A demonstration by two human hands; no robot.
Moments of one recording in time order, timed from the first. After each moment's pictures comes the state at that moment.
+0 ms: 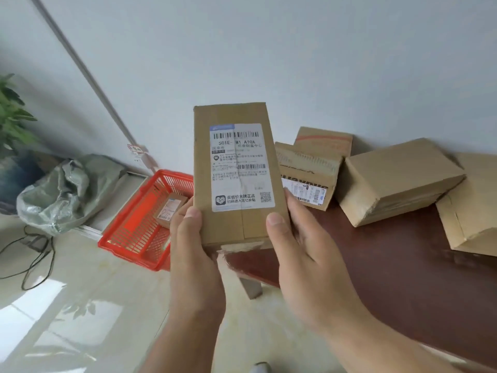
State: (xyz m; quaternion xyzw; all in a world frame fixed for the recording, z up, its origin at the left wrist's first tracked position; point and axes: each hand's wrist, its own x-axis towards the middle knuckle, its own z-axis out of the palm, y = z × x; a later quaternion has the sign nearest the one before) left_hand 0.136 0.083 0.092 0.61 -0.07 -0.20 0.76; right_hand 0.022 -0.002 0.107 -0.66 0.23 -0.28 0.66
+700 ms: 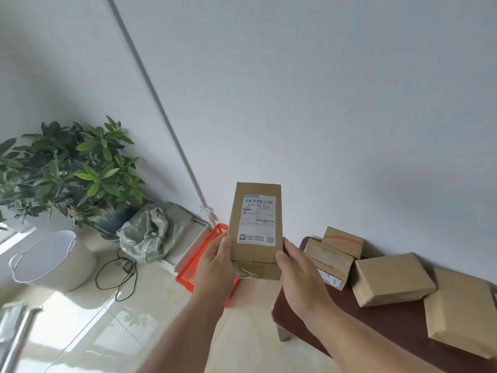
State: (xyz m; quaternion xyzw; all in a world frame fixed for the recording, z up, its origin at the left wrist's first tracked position) left_hand 0.186 0.118 0.441 0.78 -0.03 -0.22 0.59; right_hand 0.080 0.009 0.414 -0.66 0.28 -0.14 0.69
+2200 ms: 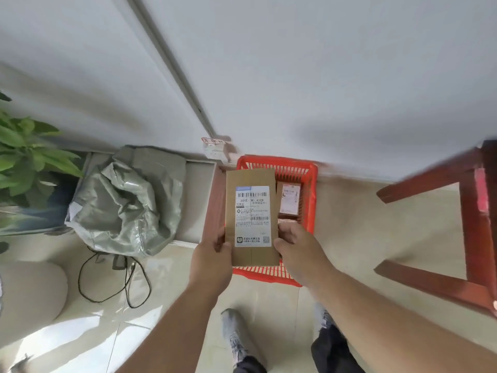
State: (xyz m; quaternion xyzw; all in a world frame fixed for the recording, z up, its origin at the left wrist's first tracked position) left_hand 0.742 0.209 0.030 0.86 -0.09 -0.41 0.30; right_hand 0.596 0.106 -0.004 -0.50 0.55 -0.01 0.66
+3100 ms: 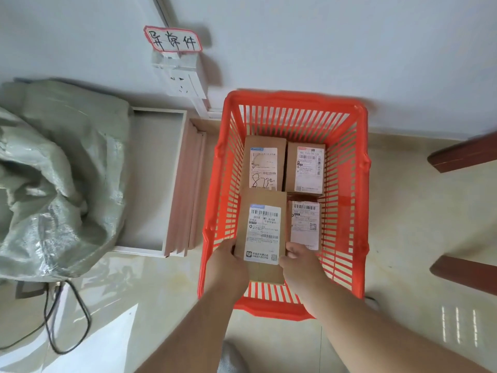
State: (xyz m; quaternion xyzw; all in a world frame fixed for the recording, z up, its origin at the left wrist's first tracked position) left_hand 0.782 0.225 -0.343 0.85 -0.16 -0.47 0.15; right_hand 0.642 0.156 -0.356 -0.40 0.66 0.06 0.63
